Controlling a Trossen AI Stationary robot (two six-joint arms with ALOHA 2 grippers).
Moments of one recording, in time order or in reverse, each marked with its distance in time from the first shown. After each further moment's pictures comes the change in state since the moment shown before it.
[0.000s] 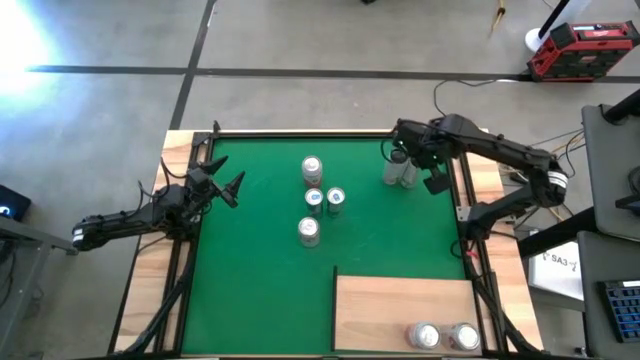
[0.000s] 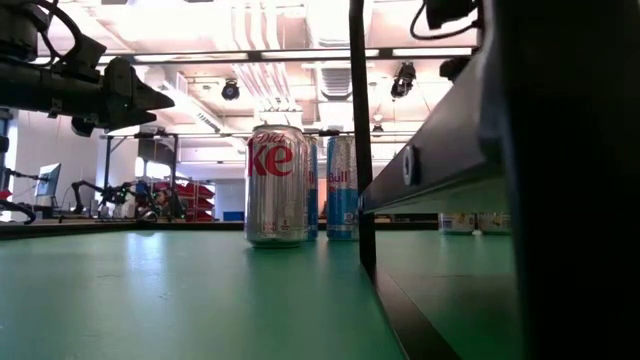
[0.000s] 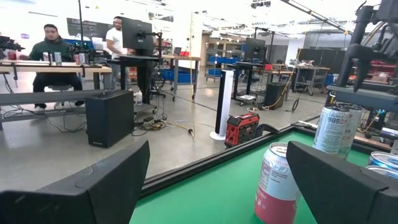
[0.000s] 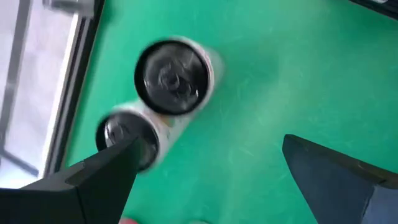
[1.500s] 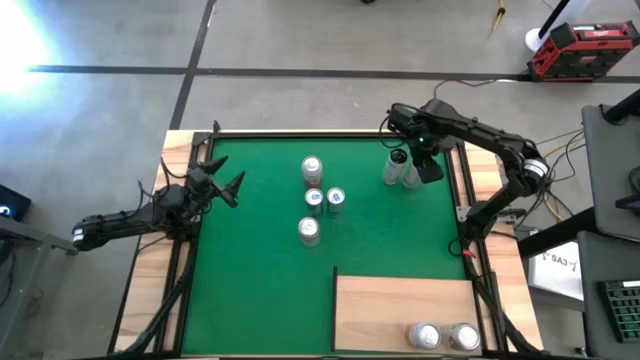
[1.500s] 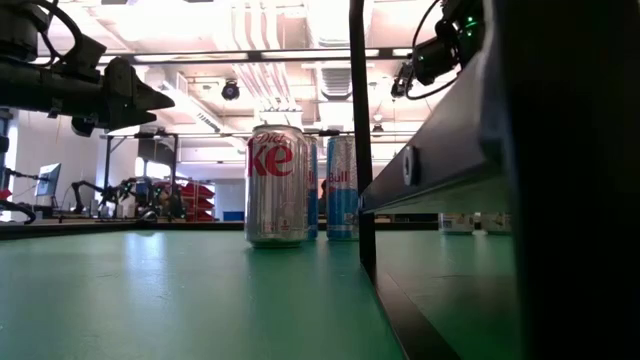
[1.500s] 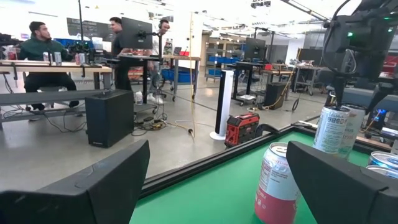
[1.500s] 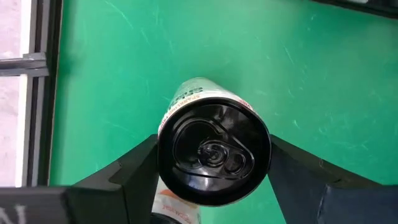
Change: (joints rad) left arm 0.000 0.000 0.000 0.000 0.000 0.000; right arm -0.220 0.172 -0.002 -0.002 -0.081 -0.008
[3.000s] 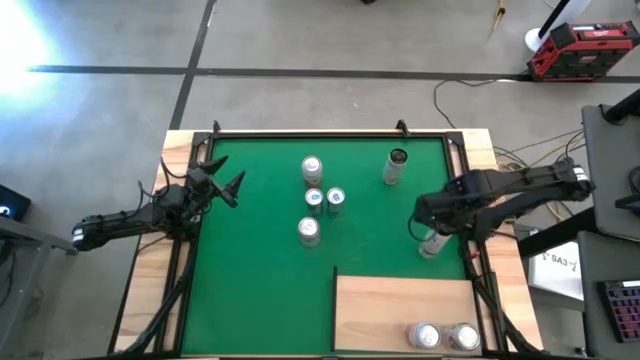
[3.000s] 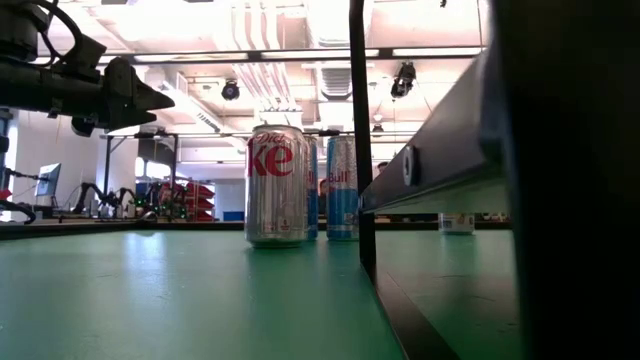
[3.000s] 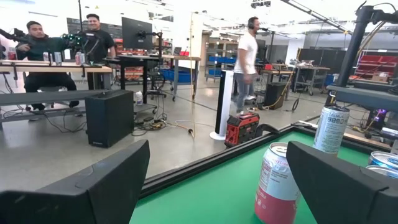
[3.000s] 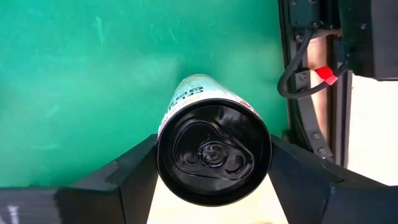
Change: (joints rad) left arm 0.000 0.000 0.000 0.000 0.000 0.000; right arm 0.833 -0.437 -0.284 -0.065 -0.234 -0.282
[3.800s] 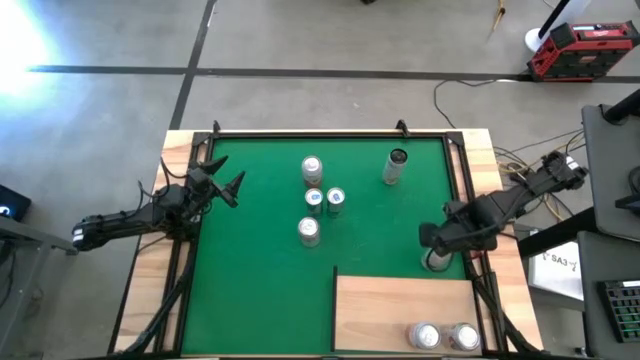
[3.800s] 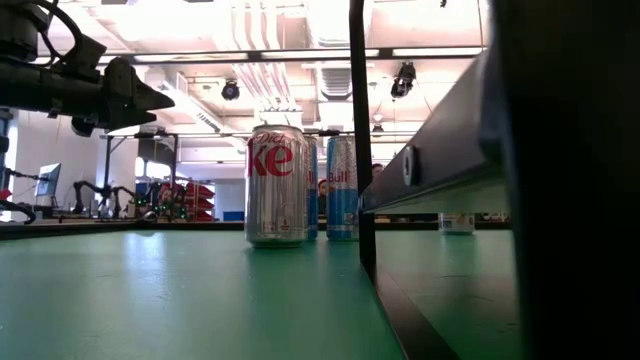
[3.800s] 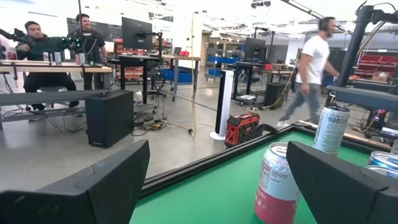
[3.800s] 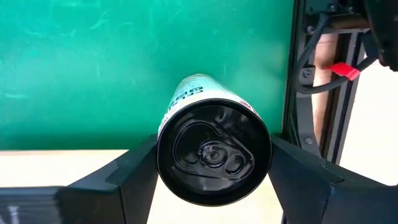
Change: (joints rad) left arm 0.000 0.000 0.000 0.000 0.000 0.000; right arm 0.338 0.001 -0.035 0.063 0.068 0.128
